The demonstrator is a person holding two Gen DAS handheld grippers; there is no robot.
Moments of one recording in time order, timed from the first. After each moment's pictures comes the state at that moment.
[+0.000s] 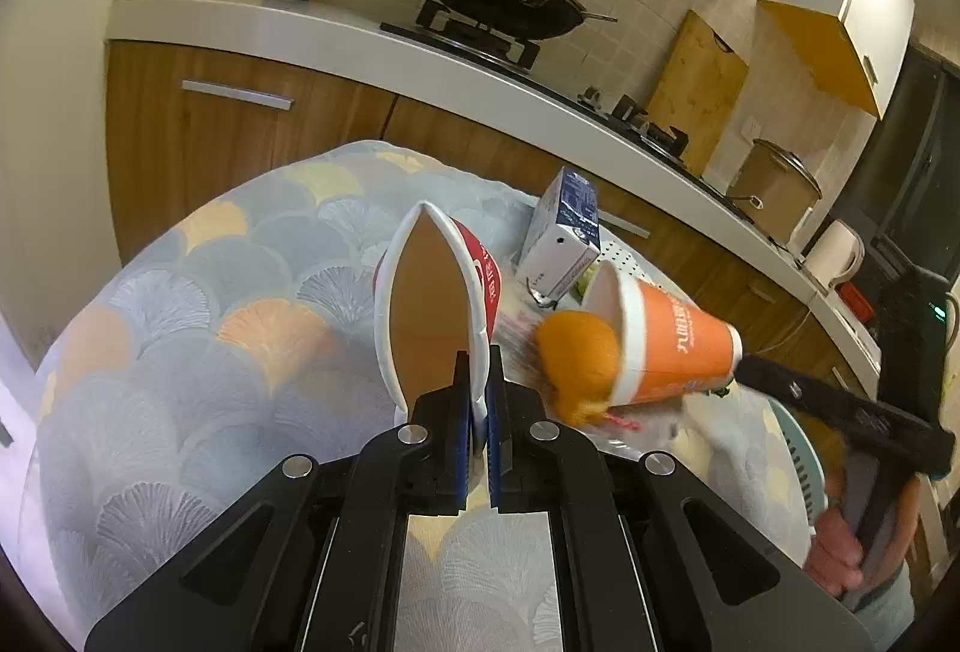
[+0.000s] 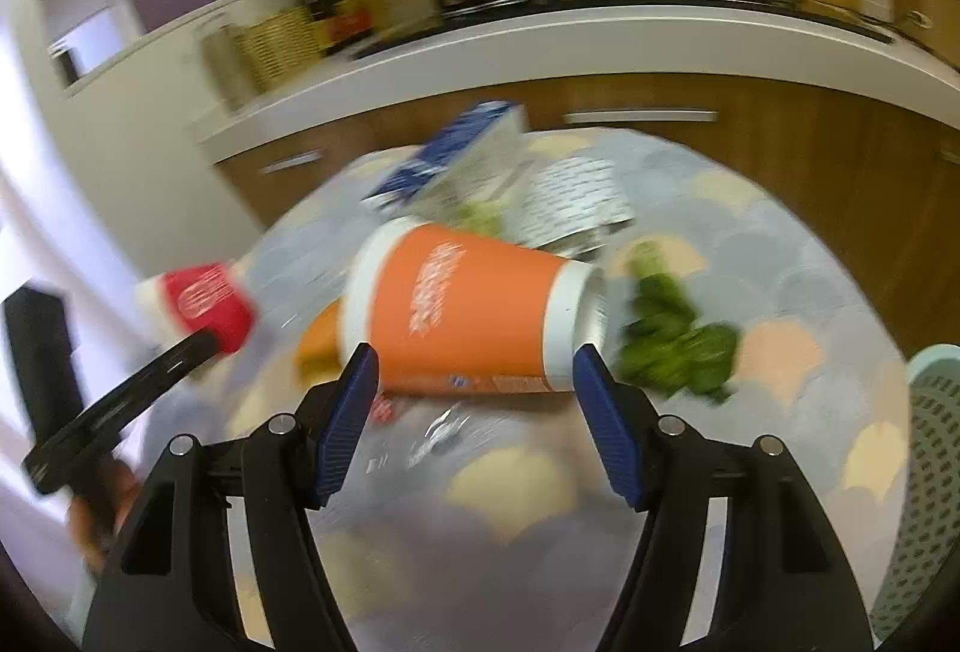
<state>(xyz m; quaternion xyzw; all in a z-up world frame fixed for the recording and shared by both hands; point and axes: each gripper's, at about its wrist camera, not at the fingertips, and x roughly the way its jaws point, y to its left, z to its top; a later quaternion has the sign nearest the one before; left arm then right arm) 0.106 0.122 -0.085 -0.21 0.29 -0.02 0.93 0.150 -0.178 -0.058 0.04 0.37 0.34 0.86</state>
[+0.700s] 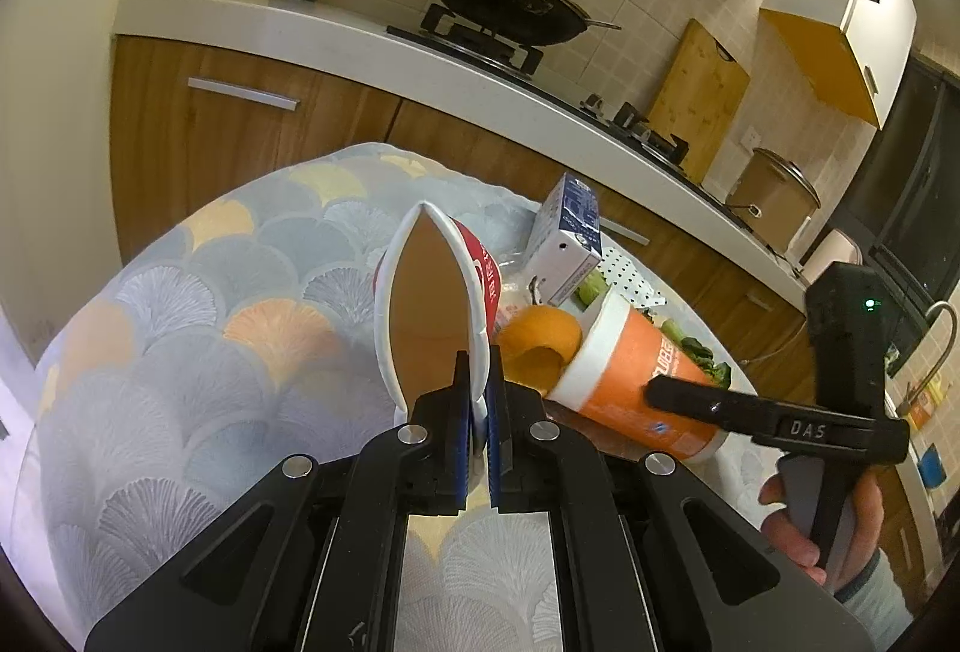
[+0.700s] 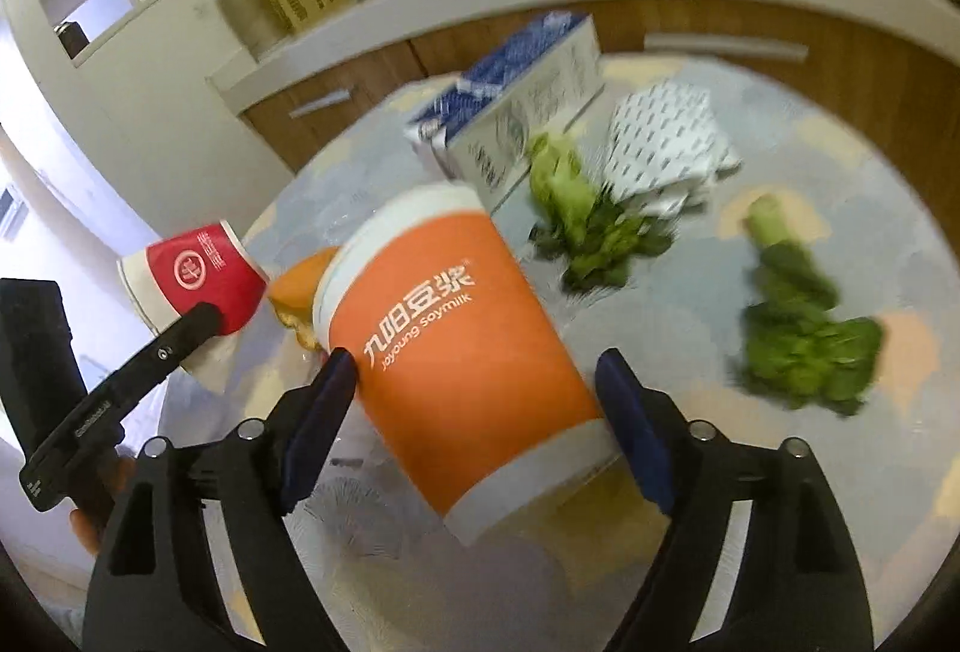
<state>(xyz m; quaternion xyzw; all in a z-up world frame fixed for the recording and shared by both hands) 0.102 0.125 -0.085 -0.22 0.28 -0.02 0.93 0.195 -0.142 -0.097 0.05 0.45 0.37 0.81</state>
